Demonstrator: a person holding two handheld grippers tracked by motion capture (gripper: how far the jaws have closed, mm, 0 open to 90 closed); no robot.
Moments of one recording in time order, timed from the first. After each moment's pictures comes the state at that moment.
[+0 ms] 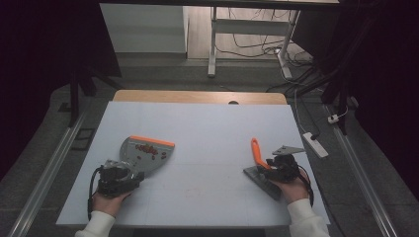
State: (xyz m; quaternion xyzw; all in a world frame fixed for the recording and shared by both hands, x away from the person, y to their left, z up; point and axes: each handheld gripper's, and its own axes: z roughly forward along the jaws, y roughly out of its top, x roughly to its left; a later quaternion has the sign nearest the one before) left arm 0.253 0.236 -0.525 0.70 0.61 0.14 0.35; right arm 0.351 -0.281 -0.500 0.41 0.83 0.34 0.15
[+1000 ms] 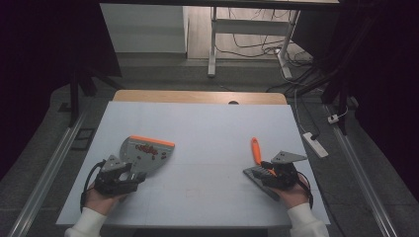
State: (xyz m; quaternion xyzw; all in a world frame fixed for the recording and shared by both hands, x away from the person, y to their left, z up) left arm 0.251 0.232 -0.497 0.78 0.47 0.16 0.37; right arm 0.325 -0.271 -0.492 0.34 0.84 0.40 0.15
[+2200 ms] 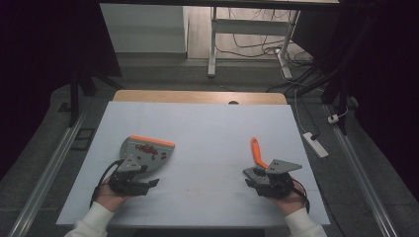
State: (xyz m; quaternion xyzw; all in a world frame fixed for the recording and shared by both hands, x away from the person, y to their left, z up) left arm 0.265 0.211 -0.509 0.84 0.39 0.12 0.37; right arm 0.302 -0.256 -0.495 0.28 0.85 0.41 0.14
